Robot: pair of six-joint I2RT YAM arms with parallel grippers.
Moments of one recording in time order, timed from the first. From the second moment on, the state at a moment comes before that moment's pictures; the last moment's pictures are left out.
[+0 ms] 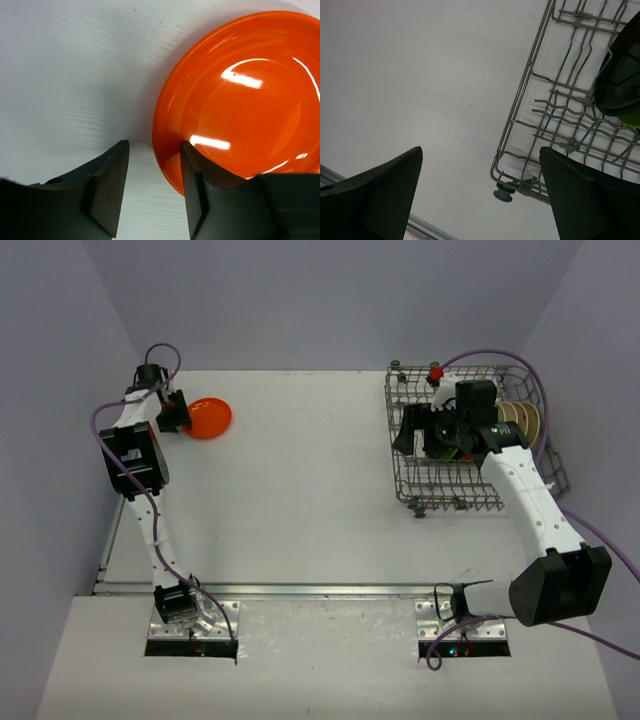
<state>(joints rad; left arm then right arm) 0.31 2.41 2.02 -0.65 0.09 -0.09 0.14 1.33 1.22 -0.63 -0.30 0.07</state>
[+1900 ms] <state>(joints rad) -0.14 1.46 1.40 -0.51 -0.11 0.02 0.06 1.73 1.37 -0.39 0.23 -0.12</state>
